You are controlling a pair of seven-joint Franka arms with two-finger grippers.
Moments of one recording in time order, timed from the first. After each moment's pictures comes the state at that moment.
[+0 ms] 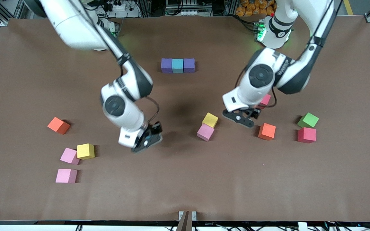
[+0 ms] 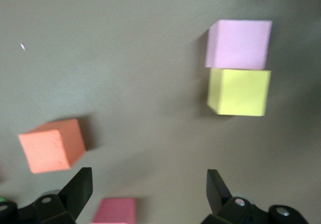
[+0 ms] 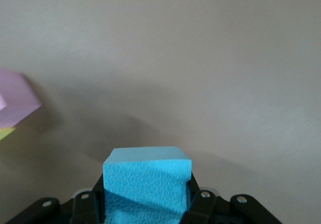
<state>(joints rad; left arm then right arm) -0.21 0.36 -0.31 -1.81 0.14 2.09 -0.04 0.43 0.60 0.13 -1.60 0.04 2.33 0.12</state>
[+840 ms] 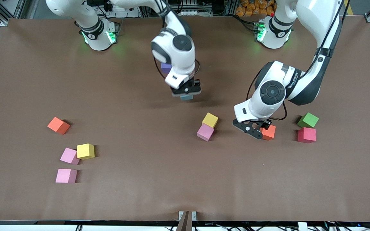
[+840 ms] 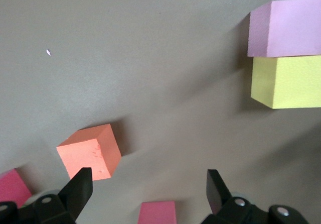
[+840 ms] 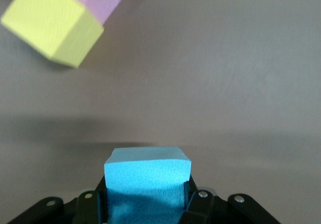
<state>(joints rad) -0.23 0.42 -0.24 -1.76 0.18 2.06 0.06 1.08 0.50 -0.13 -1.81 -0.05 2.35 0.90</state>
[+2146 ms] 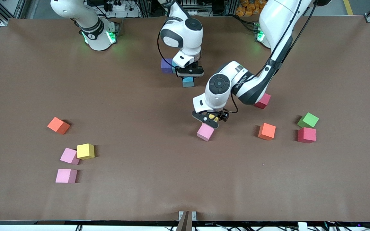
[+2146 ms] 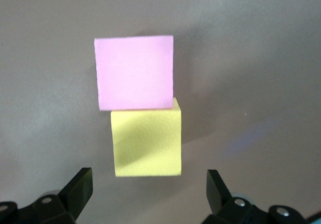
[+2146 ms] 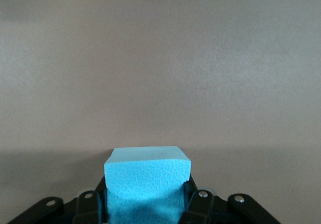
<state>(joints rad) -0.43 0.59 -0.27 -1.72 0.18 2.26 -0.21 1.35 0.51 -0.25 -1.98 -0.10 2.48 1.18</state>
